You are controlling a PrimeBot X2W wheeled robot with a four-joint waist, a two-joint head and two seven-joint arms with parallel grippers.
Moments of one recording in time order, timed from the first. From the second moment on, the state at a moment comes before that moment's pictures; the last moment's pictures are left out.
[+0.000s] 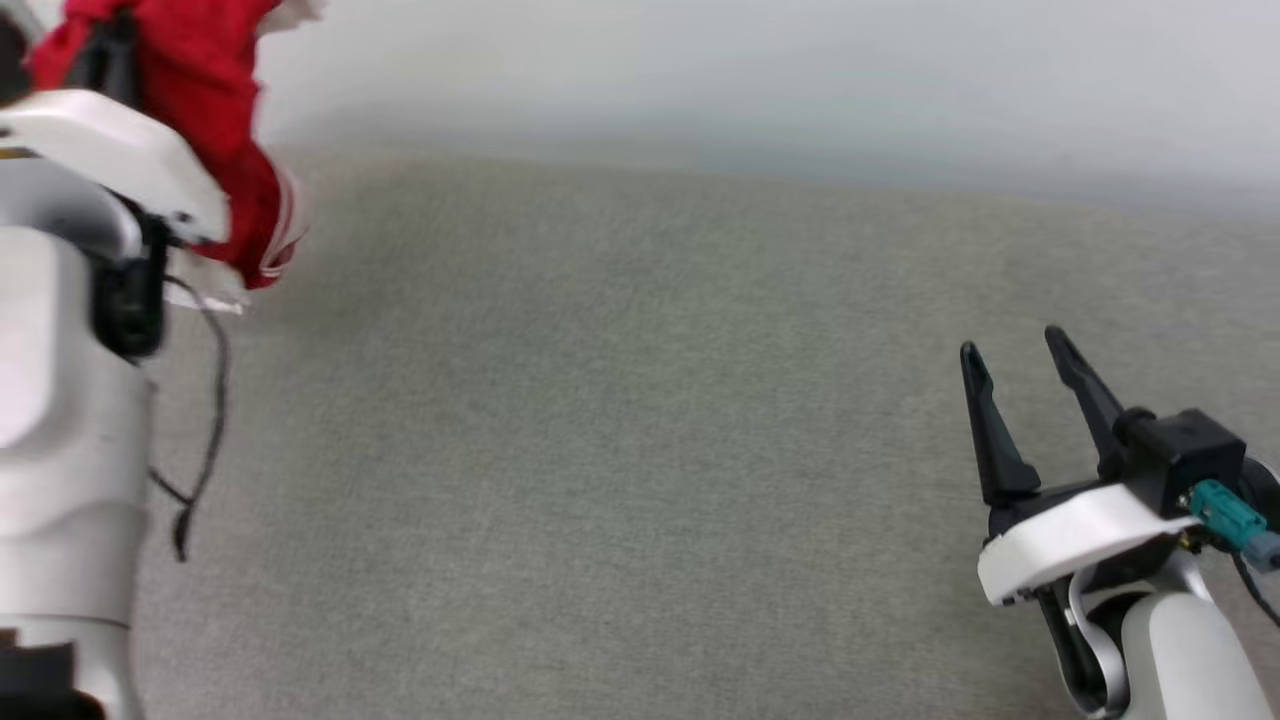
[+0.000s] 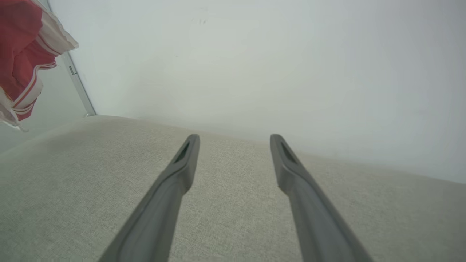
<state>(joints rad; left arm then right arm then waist) -0.92 0.41 -0.13 0.69 -0.41 -0.04 -0.01 -0.19 -0.06 0.02 0.05 0.07 0.13 -0.06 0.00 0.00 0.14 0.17</state>
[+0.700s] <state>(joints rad) -0.52 0.07 -0.48 0.32 -0.42 -0.07 -0.06 -0.11 -0.05 0.00 -0.01 0.08 0.13 -0.03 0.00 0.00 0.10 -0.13</state>
